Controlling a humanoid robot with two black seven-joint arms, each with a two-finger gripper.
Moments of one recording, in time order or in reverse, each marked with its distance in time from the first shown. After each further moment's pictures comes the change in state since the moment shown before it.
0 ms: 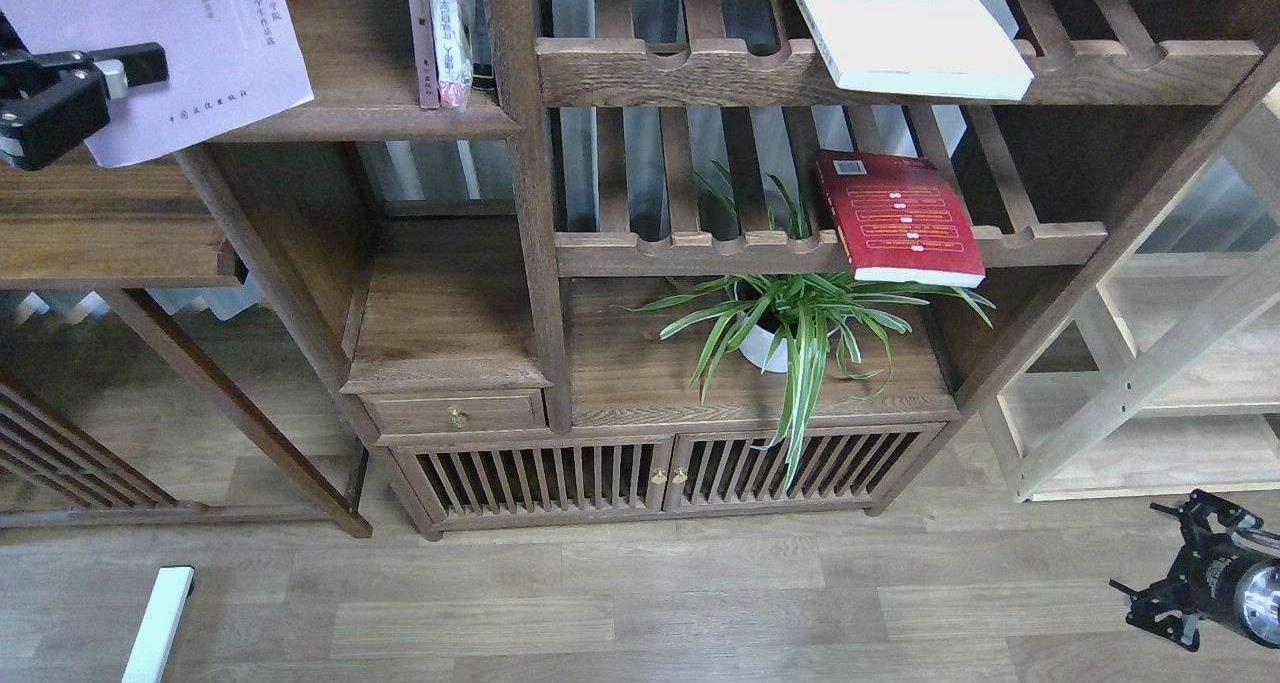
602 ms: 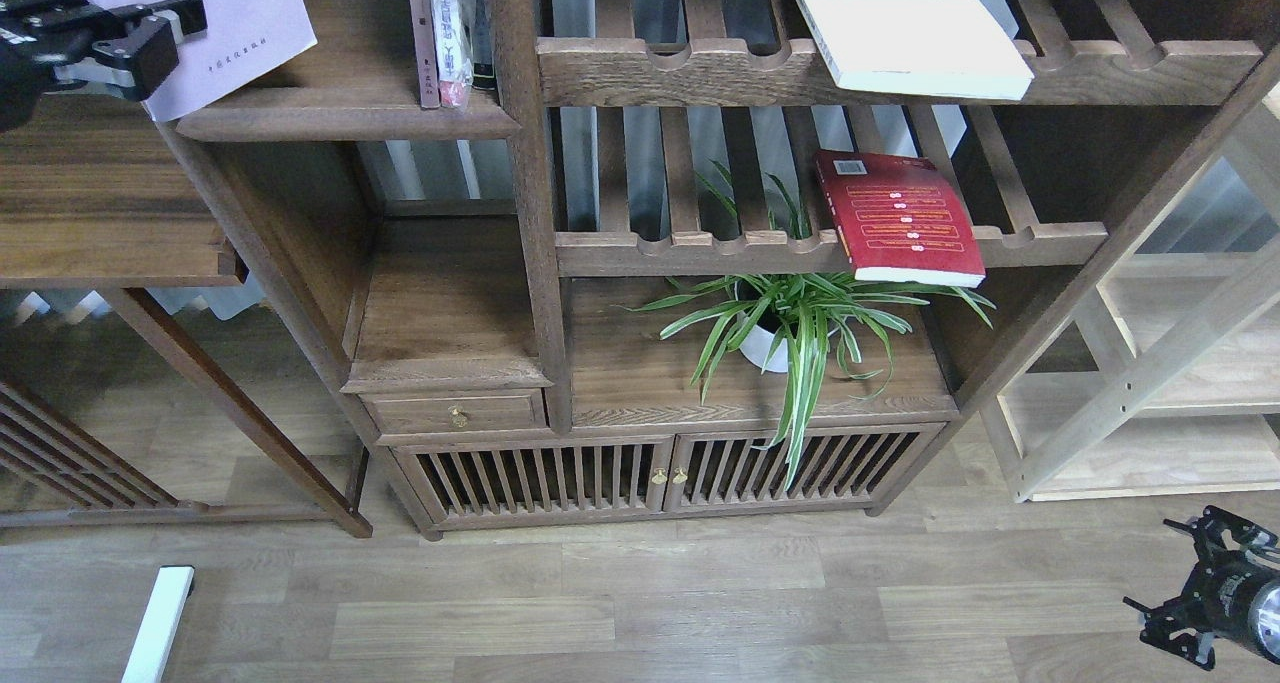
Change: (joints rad) left arm -0.055 -0.203 0.000 0.029 0.002 0.459 0.076; right arm -0.028 -0.010 0.000 0.000 -0.003 -0.015 0.000
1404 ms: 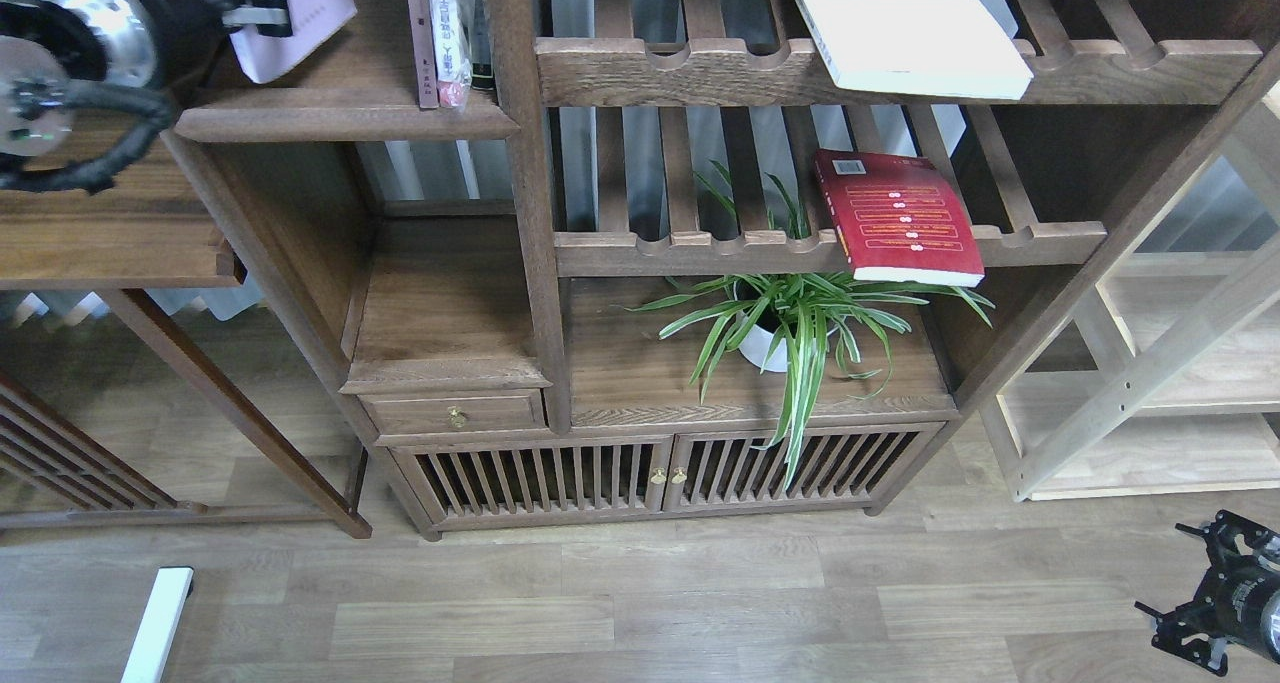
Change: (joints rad) left arm -0.190 -0.402 0.114 0.218 0.059 0.427 0.108; right arm -0.016 -0.016 0.004 0.001 0.000 -0.008 0.000
